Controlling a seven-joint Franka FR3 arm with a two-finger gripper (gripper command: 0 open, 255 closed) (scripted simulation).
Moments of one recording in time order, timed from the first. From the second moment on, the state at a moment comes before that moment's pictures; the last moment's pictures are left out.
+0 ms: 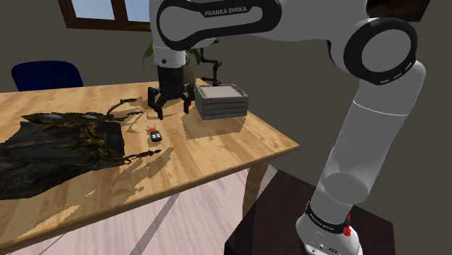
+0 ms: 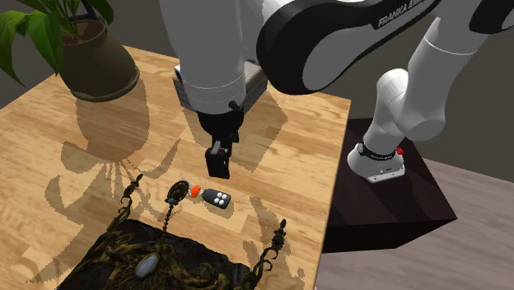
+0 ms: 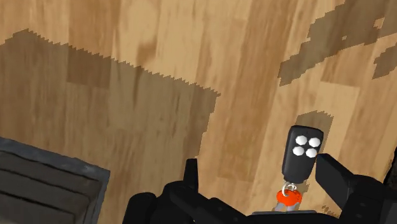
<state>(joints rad) 0.02 0.00 0.35 -1.73 0.04 1.74 0.57</state>
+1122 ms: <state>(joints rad) 0.08 0.28 0.38 -1.54 -0.05 1.77 0.72</state>
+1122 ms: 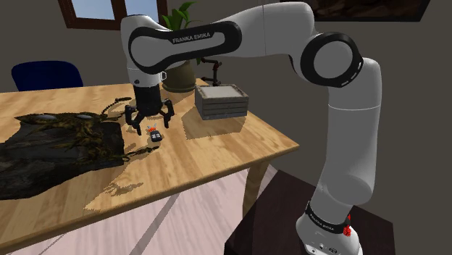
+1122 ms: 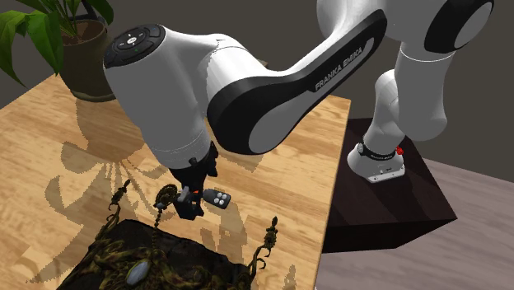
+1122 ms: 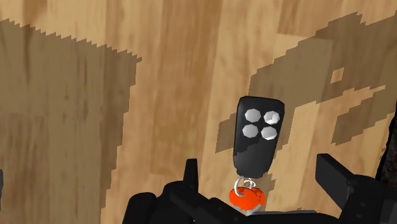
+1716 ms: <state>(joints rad) 0.08 0.28 0.38 -1.54 -0.05 1.77 0.72</state>
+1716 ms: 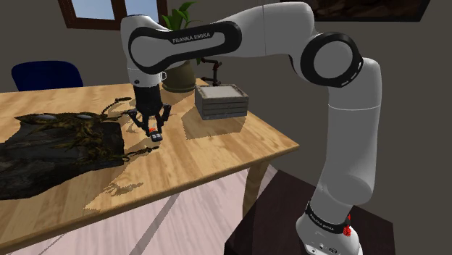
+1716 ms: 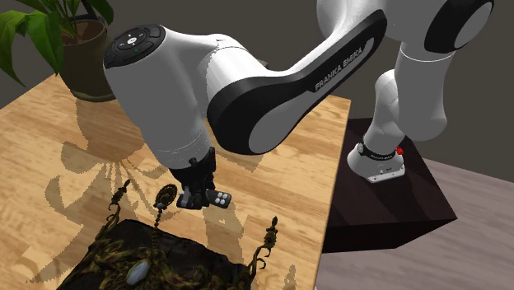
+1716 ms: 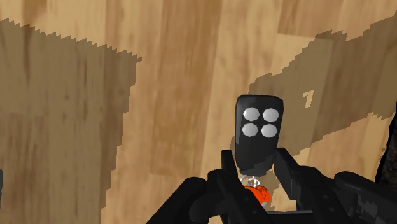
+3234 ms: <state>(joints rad) 0.11 0.32 0.38 -1.25 -0.07 1.52 0.73</state>
